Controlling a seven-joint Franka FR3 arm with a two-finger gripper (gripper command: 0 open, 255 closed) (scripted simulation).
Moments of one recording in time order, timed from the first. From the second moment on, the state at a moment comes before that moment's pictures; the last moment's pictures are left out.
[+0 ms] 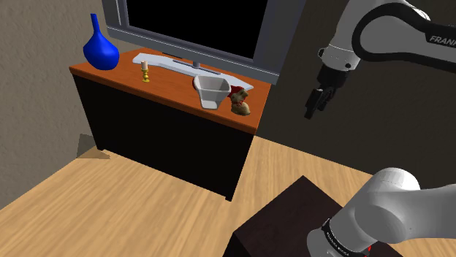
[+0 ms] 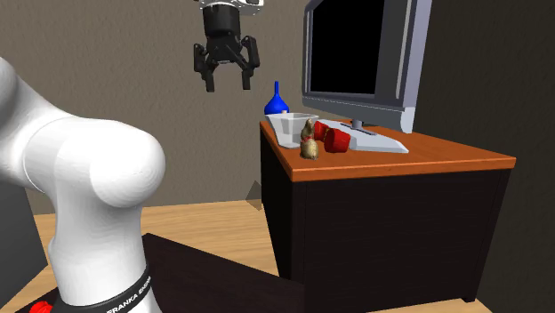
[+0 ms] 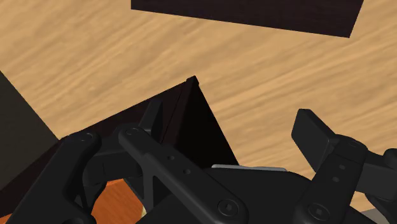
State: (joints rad) arm 0.01 -0.82 -0.06 -2.40 -0.11 1.56 -0.09
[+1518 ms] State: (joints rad) arm 0.11 -0.19 -0.34 -2.29 -0.02 2.32 -0.53
